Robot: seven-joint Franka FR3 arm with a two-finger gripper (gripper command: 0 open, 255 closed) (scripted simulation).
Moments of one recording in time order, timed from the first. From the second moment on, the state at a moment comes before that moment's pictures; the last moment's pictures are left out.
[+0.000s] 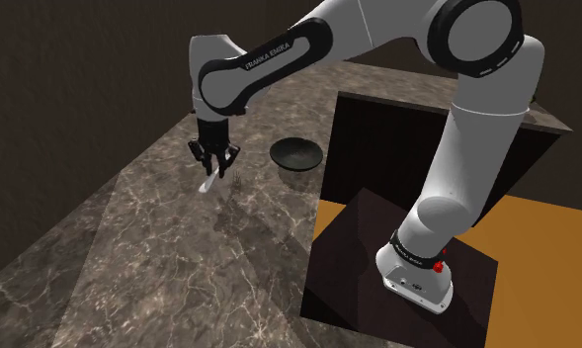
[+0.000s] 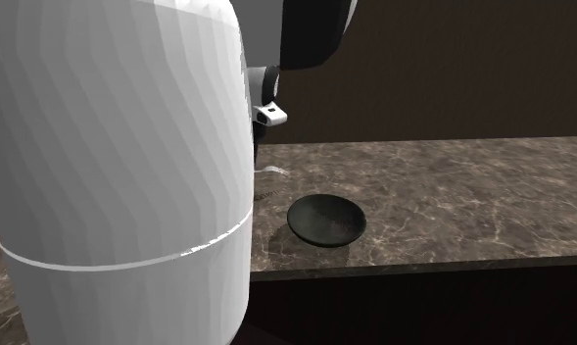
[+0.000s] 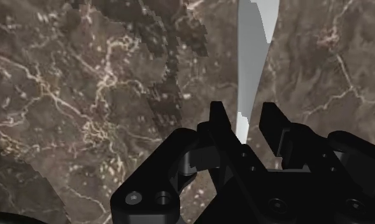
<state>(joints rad) -0.02 0.21 0.44 -1.98 0.07 2.16 1.42</state>
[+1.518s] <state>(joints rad) -0.10 -0.04 0.39 -2.03 0.17 1.96 1.26</state>
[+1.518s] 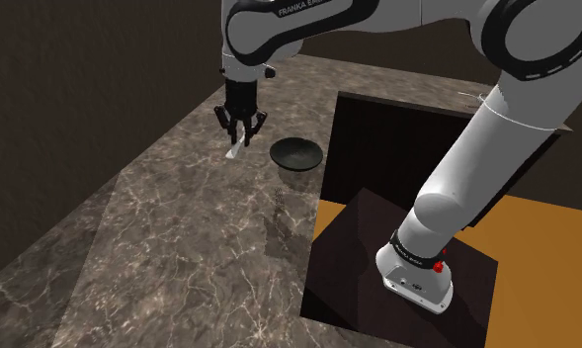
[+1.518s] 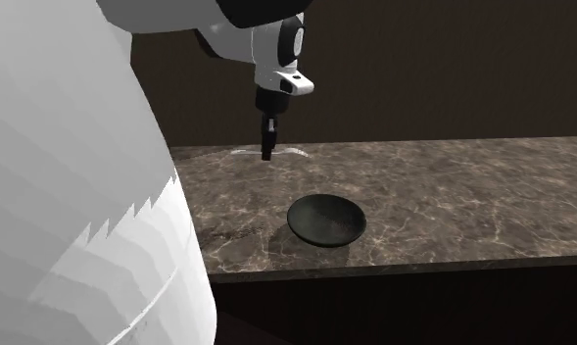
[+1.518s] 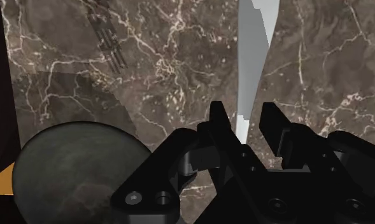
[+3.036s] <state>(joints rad) -0.23 -0.27 0.19 -2.41 0.20 2.06 0.88</state>
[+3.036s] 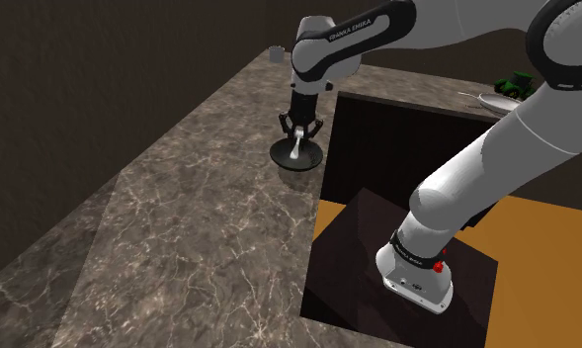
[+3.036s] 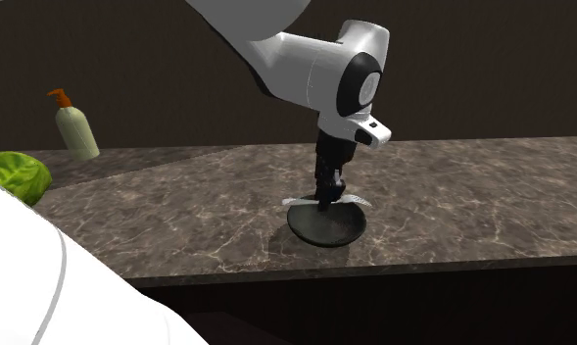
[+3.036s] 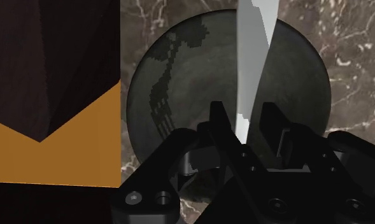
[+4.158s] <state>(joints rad) -0.23 -0.27 0.19 -2.41 0.20 2.06 0.88</state>
